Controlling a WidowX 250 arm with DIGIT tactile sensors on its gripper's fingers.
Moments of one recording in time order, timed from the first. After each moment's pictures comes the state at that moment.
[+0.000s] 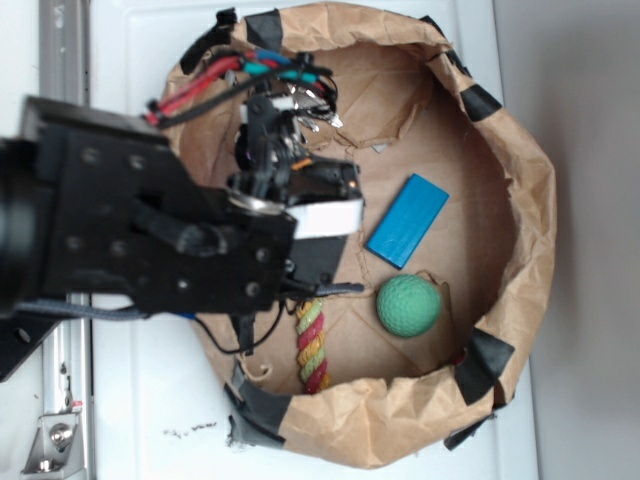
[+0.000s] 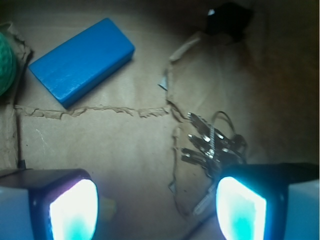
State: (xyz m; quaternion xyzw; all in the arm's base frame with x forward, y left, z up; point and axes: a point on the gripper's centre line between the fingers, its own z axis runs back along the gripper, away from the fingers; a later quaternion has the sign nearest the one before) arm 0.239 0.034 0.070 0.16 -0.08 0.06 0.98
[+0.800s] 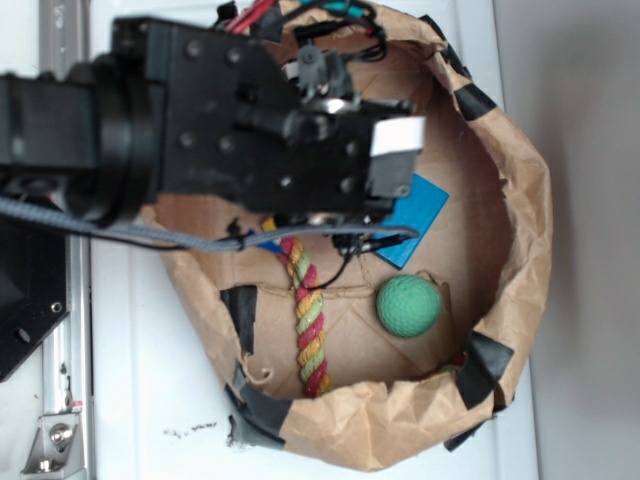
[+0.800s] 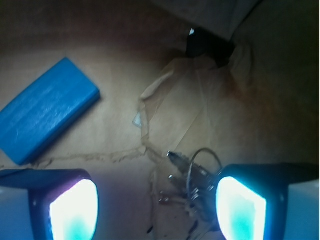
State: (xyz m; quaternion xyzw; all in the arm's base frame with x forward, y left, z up) arm 0.268 0.067 0.076 0.15 -0.07 0.10 0.98
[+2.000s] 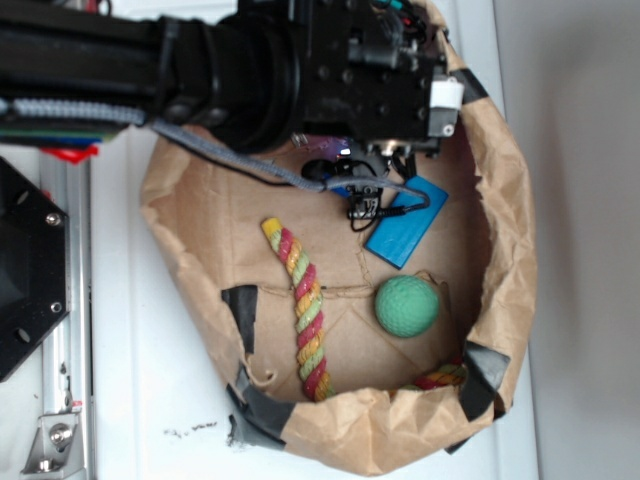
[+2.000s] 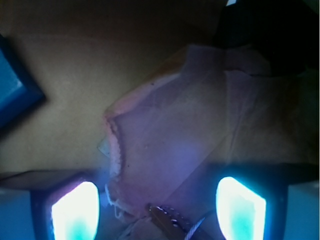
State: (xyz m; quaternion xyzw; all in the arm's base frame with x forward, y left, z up) arm 0.288 0.094 0.027 0.13 -0.02 0.01 0.99
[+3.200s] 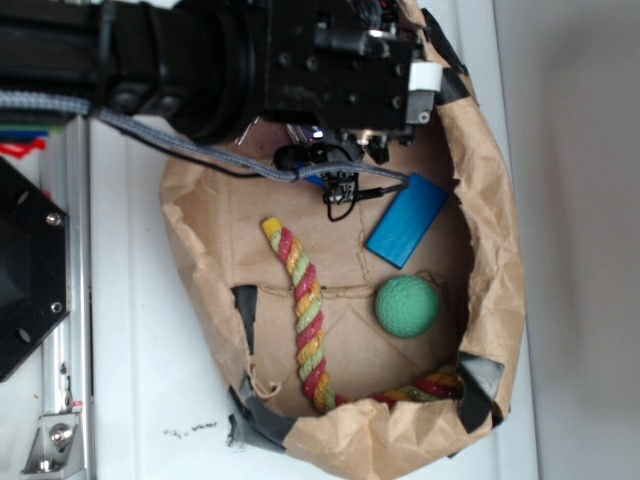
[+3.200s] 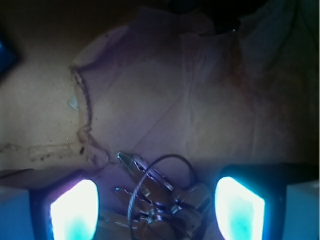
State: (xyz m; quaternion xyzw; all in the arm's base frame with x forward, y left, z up) arm 0.261 0.109 0.044 0.17 0.00 0.06 0.98
